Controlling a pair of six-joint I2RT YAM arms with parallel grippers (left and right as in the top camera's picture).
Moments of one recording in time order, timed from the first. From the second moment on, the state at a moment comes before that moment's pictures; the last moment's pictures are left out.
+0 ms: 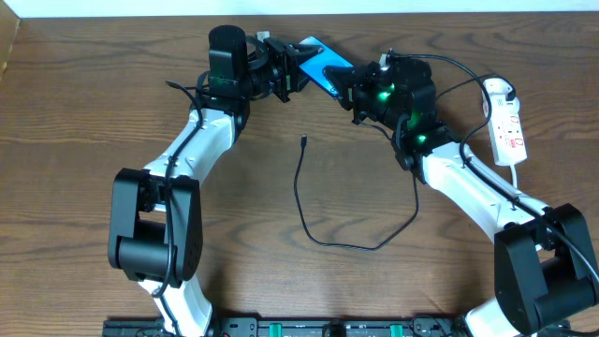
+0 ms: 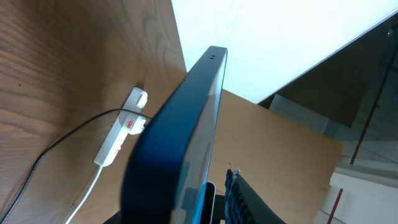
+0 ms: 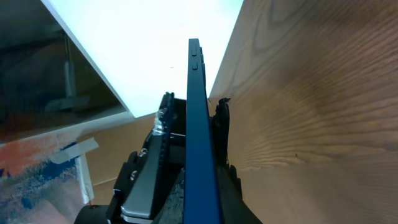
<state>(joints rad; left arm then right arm) -0.20 1.92 1.30 0.32 0.84 -1.72 0.40 1.73 1.09 0.38 -0.41 1.60</state>
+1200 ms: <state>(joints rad) -0.20 1.92 1.30 0.32 0.84 -1.68 0.41 1.73 1.10 0.39 -0.40 1.62</state>
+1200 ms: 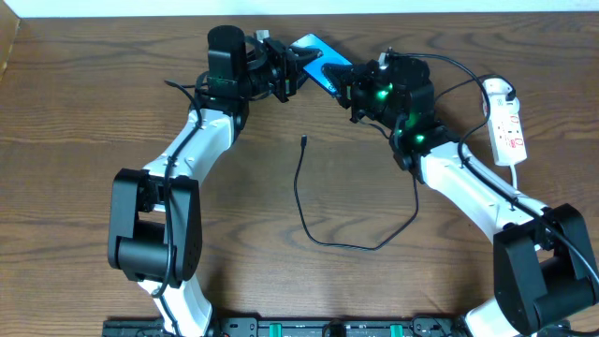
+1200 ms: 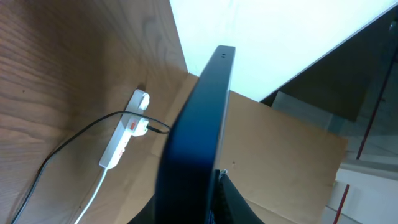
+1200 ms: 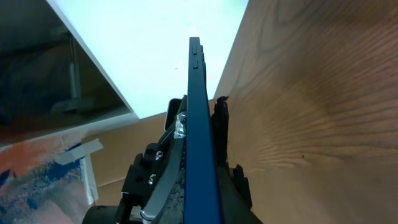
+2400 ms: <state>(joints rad) -0.19 1.92 1.30 0.33 0.86 -1.65 0.42 1.73 1.09 0.39 -0.38 1.63</state>
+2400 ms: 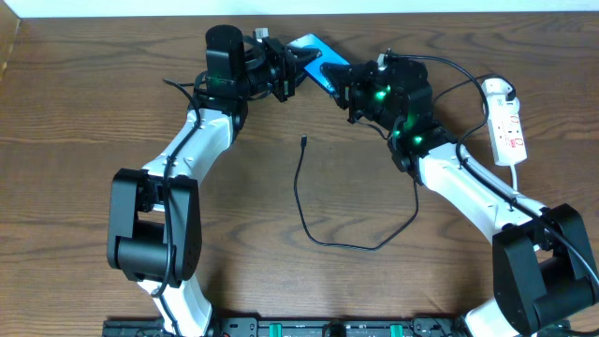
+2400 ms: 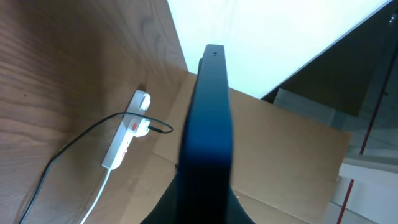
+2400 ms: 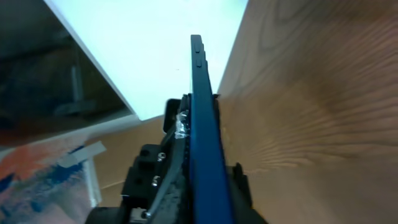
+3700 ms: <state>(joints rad) -0.12 1.92 1.30 0.26 1.19 -1.02 0.19 1.73 1.08 0.17 -0.63 0.81</state>
